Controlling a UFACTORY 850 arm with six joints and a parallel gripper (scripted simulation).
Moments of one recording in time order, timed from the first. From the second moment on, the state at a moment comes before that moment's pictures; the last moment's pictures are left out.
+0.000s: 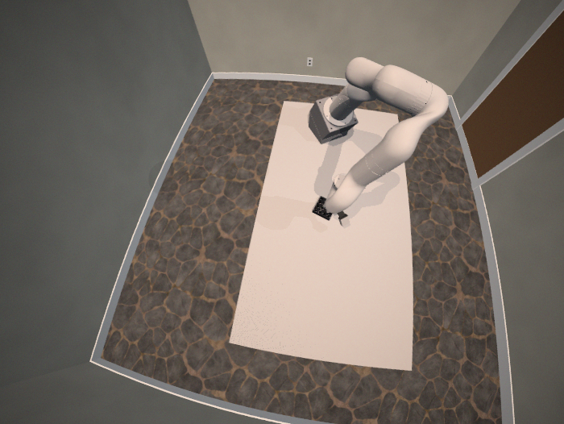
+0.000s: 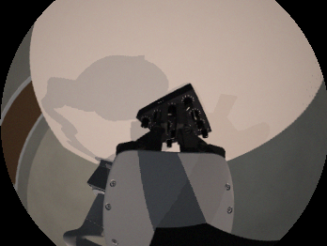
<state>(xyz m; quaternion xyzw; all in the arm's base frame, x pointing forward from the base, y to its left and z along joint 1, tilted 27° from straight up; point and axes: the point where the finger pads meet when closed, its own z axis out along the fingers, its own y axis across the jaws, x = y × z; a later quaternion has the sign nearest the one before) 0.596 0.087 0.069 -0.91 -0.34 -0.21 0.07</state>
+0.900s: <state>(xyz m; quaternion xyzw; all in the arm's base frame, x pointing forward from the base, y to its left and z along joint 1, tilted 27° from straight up) 0.596 0.087 0.069 -0.80 -0.55 -0.23 0.02</state>
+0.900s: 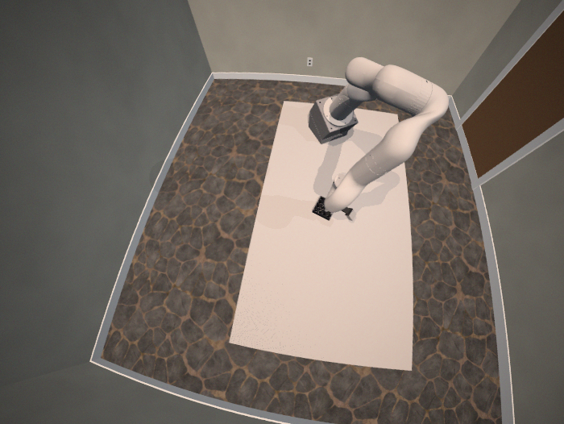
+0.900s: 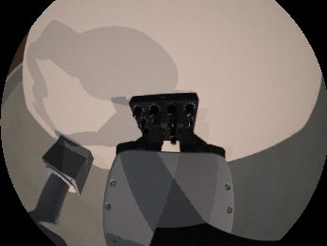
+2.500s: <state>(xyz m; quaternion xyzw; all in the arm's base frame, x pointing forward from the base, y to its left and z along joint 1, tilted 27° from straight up) 0.596 0.087 0.069 -0.76 -0.61 -0.23 0.00</state>
